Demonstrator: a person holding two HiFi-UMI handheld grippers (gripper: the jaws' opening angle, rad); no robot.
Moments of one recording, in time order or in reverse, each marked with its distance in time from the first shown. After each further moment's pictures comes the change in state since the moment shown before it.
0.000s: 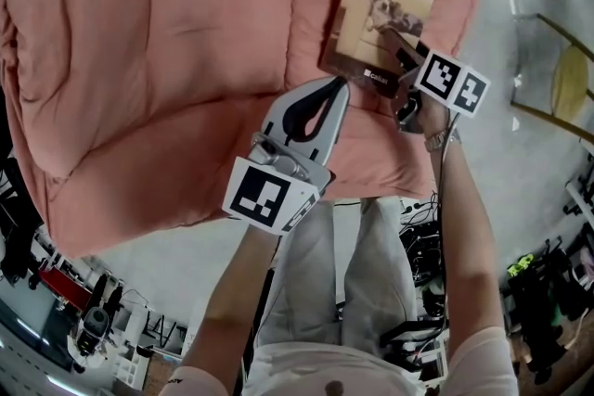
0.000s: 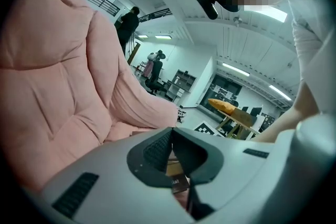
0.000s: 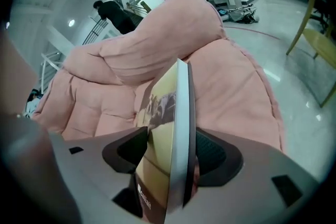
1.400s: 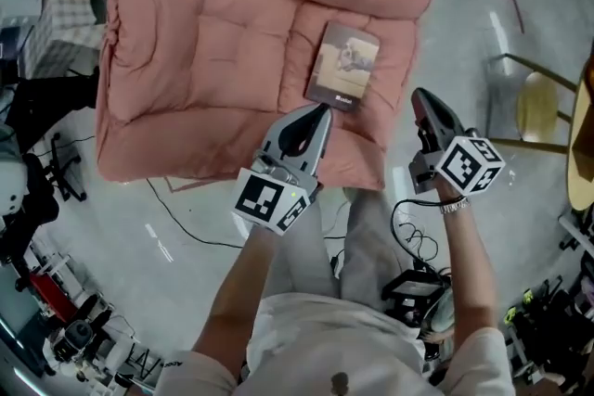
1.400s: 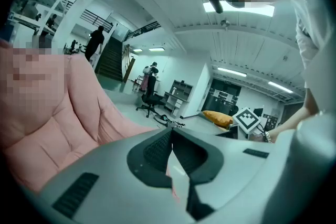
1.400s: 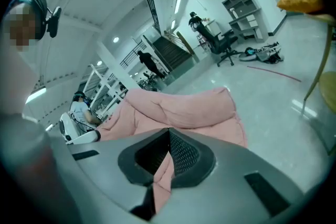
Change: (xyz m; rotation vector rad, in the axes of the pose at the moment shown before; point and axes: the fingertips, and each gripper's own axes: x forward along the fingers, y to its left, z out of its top) left arm -0.030 -0.095 0.101 0.094 -0.109 0.044; right arm -0.237 0.082 0.081 -0.220 -0.259 0.287
